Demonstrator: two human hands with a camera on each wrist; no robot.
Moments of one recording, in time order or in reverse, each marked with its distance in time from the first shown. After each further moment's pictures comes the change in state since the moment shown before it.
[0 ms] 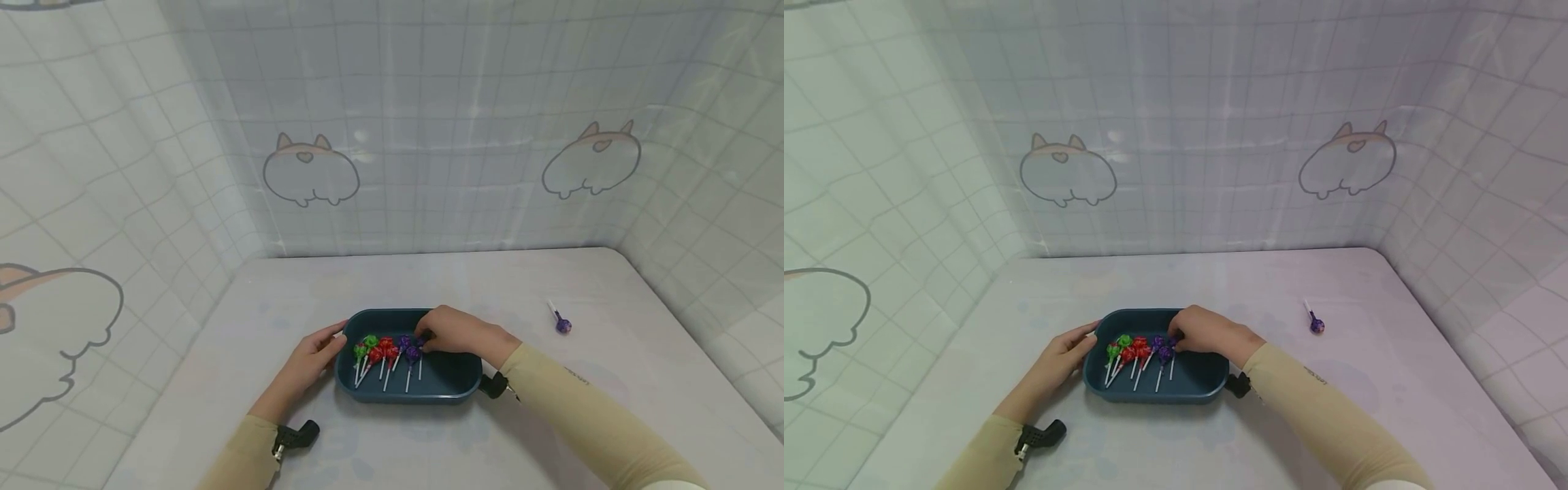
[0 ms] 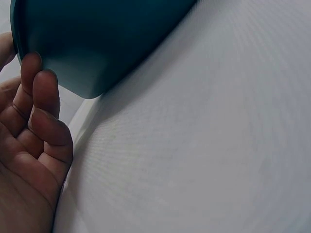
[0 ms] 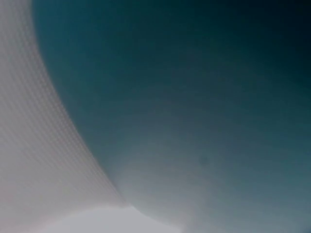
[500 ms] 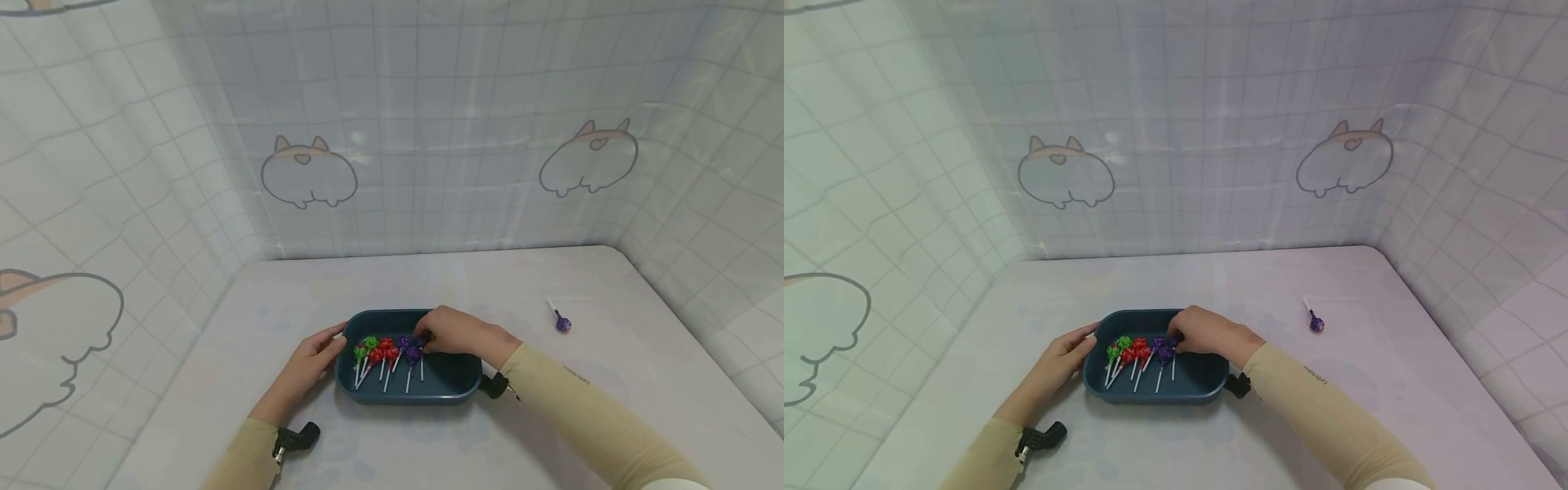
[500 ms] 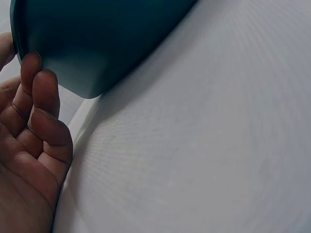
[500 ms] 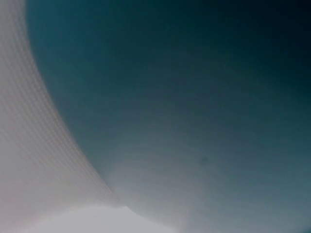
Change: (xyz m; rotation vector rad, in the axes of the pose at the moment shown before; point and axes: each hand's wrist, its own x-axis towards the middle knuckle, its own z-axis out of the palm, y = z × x) left_hand 0.003 -0.005 0.001 0.004 0.011 -0.015; right_hand -0.001 0.002 0.003 0.000 0.013 0.004
